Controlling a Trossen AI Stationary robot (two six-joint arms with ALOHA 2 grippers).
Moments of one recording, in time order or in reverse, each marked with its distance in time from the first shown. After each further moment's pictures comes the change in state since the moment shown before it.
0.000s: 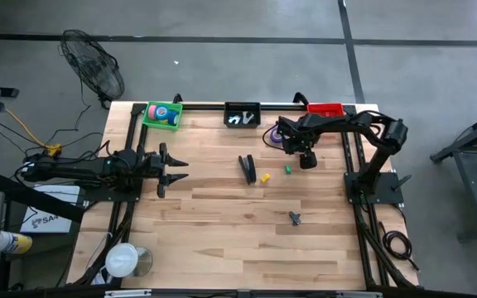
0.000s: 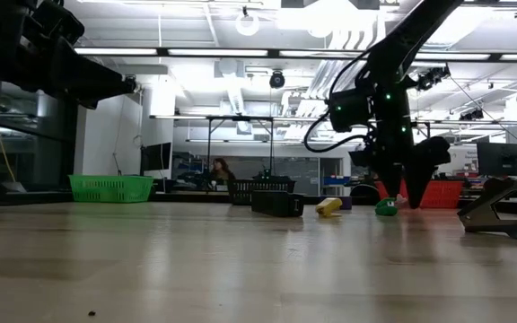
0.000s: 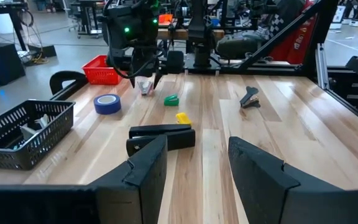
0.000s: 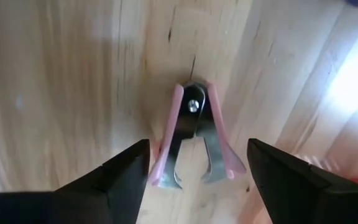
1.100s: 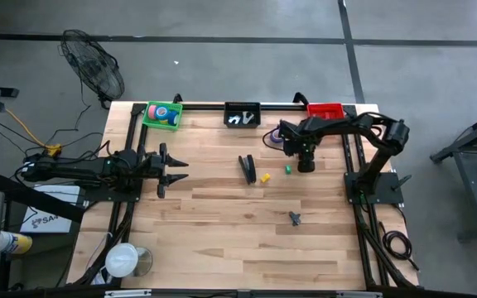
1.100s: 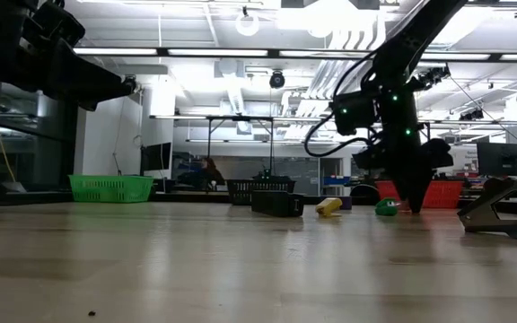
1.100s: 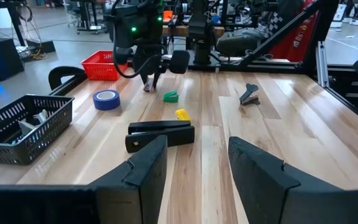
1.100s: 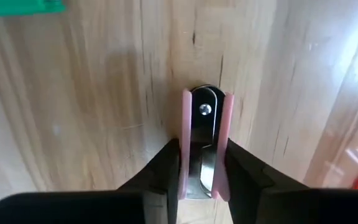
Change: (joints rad) left arm 0.000 0.000 0.000 -0.014 0.001 -0.012; right arm 0.016 -0.003 -0.064 0.033 -0.069 0.198
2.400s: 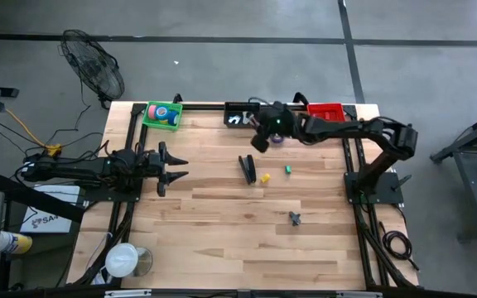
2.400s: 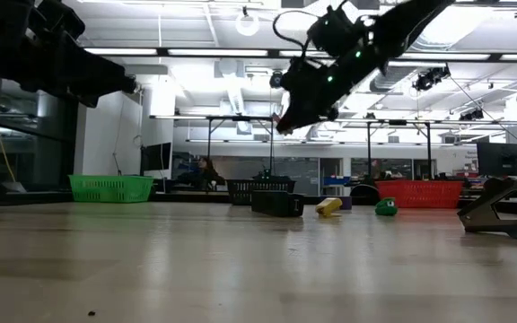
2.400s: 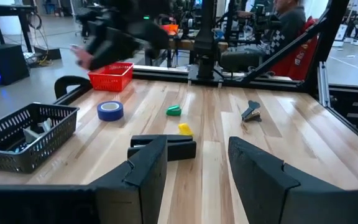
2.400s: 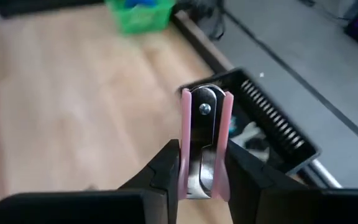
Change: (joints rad) left arm 0.000 0.000 0.000 0.055 -0.021 -0.033; right arm 0.113 -0.112 0.103 0.888 -0.014 0.466
